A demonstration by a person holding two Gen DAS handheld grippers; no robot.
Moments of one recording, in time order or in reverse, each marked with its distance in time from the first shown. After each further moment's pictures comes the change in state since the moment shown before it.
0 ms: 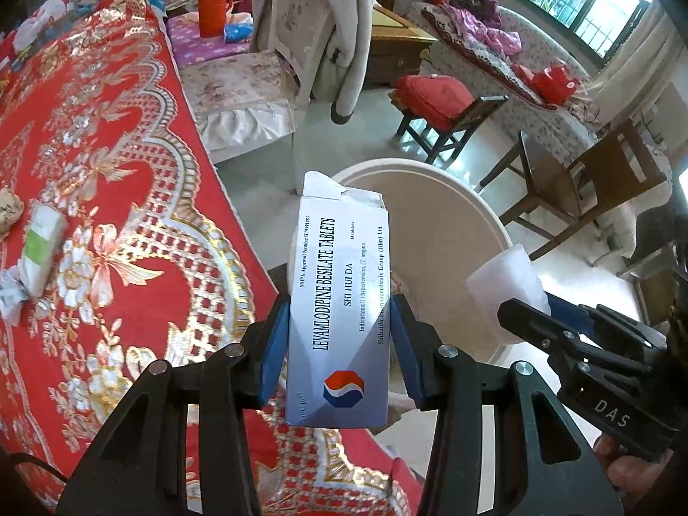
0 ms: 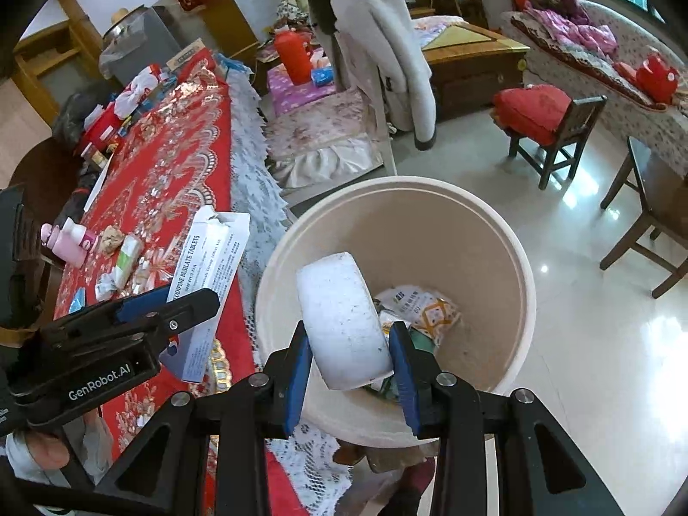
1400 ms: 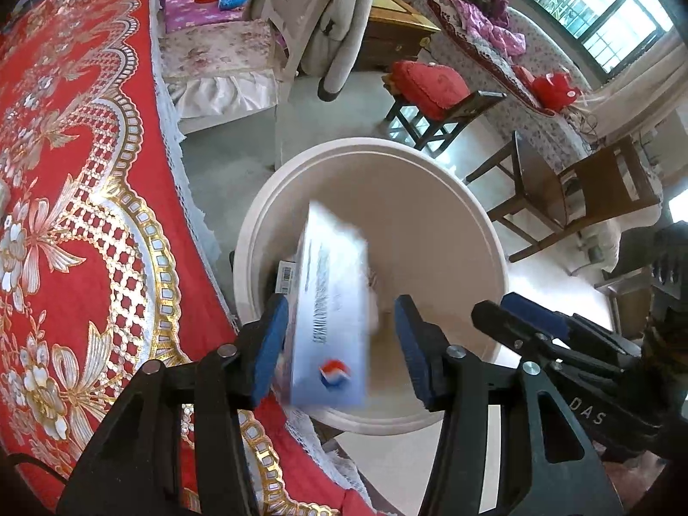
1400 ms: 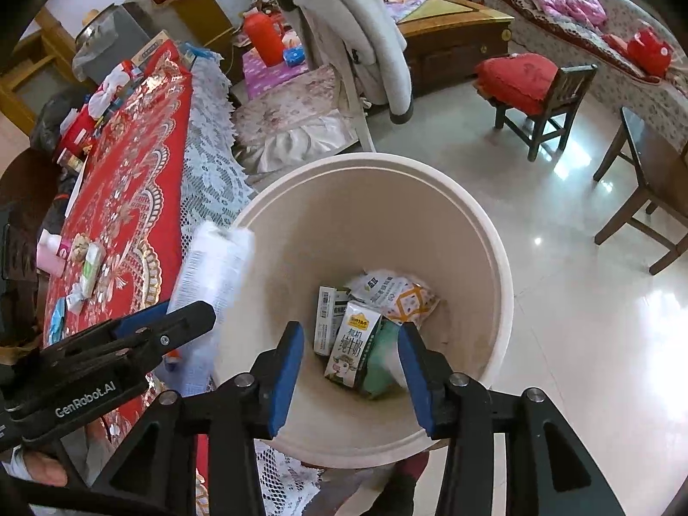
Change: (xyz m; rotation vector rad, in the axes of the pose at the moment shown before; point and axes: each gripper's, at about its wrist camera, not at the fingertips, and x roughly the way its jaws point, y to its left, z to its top) left arm 0.036 -0.010 0.008 -0.080 0.065 -0.083; right arm 0.031 -0.037 0.011 0.050 0.080 -0.021
